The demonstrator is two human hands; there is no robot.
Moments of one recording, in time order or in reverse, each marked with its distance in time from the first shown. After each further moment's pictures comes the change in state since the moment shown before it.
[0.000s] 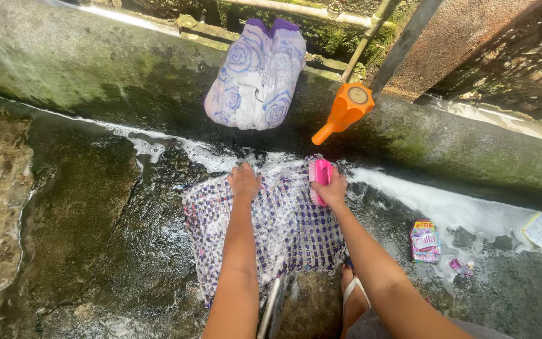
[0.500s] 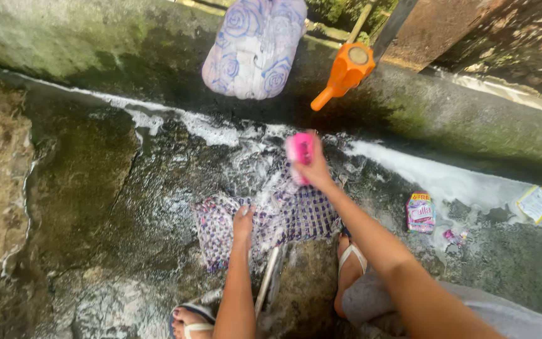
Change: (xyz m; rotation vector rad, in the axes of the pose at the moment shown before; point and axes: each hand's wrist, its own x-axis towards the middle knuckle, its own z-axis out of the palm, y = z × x) left_hand -0.207 -0.057 0.079 -1.388 -0.063 -0.508; right_hand -0.057 -0.120 -0.047 0.589 -0.354 -0.069
